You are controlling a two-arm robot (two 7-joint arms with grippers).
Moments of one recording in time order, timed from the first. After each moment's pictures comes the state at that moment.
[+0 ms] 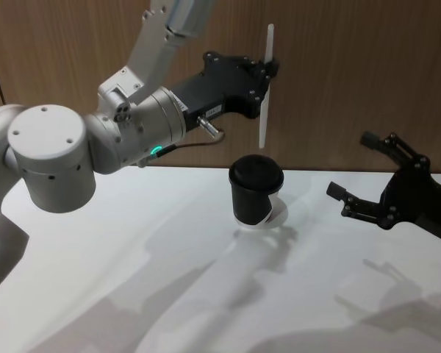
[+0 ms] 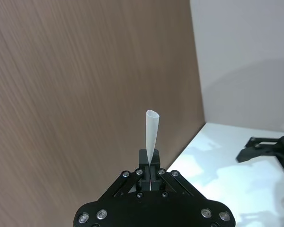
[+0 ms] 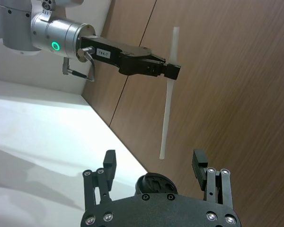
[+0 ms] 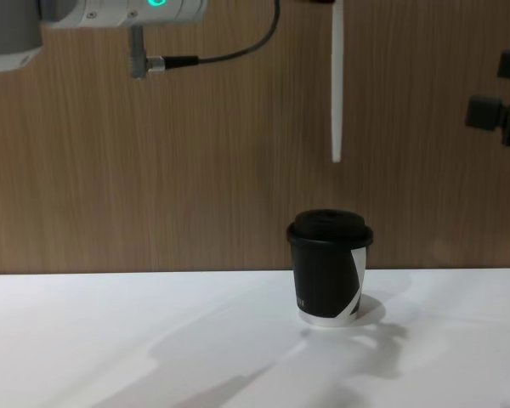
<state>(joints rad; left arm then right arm) -0.69 0.39 0.63 -1.64 -0.51 0.23 -0.29 0.21 0.61 -0.19 -1.62 0.46 -0.24 0.78</state>
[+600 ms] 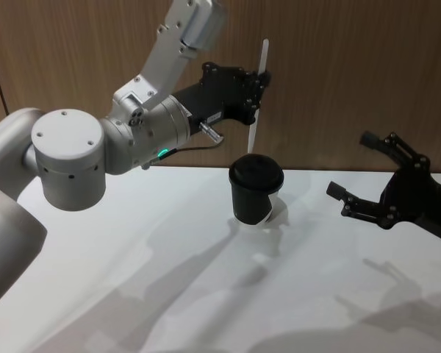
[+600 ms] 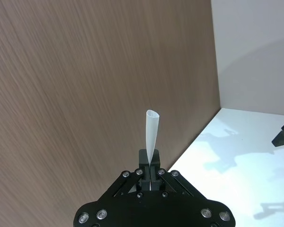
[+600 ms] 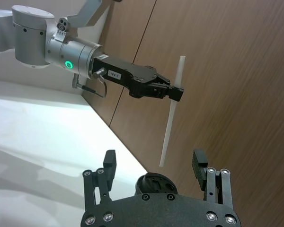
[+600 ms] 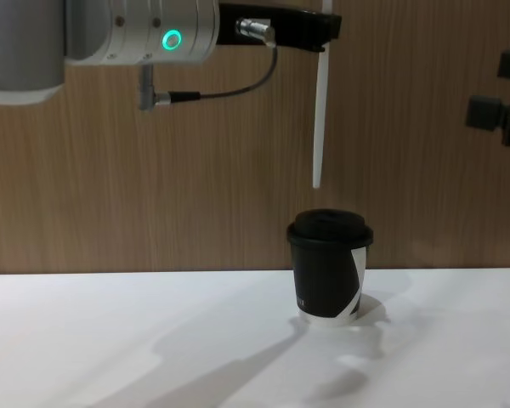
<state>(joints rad) -0.72 0.35 0.65 -1.53 -0.45 0.23 -0.27 0.21 0.61 -0.19 -1.62 0.46 -0.24 0.78</state>
